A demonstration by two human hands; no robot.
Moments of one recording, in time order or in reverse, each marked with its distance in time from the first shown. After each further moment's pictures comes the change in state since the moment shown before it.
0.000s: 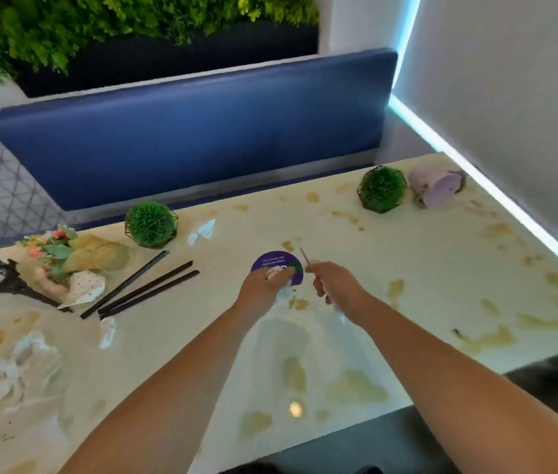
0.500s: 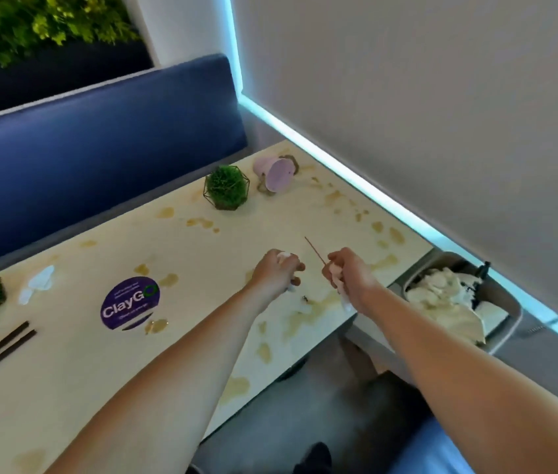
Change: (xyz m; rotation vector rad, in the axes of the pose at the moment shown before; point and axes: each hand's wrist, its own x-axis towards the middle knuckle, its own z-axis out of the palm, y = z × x) left_hand -0.036 0.103 0.277 0.186 -0.364 0.108; right_hand -0.077 0.096 -0.270 0.431 0.340 -0.033
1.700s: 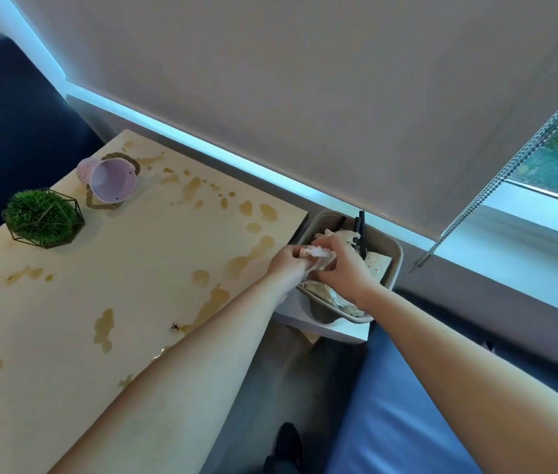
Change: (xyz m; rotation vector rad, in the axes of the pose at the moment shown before) left_hand 0.076 0.022 0.285 0.100 -0.362 -0.070; right_hand 0.014 0.071 -0.242 -0.494 0.309 -0.235
